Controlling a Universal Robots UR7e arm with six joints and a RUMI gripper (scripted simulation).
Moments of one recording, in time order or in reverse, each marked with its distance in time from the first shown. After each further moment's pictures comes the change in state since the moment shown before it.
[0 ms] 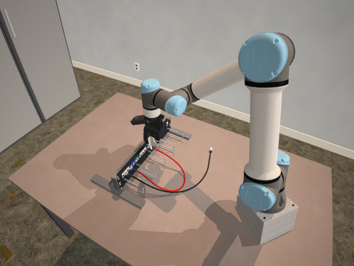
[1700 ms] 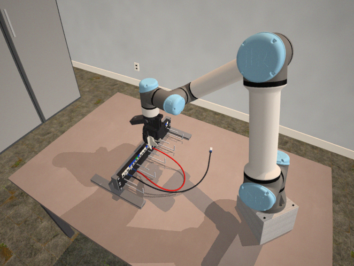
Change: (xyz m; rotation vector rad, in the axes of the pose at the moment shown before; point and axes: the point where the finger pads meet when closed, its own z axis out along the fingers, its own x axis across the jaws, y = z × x) arm 0.000 -0.003 0.000 -0.013 0.000 0.001
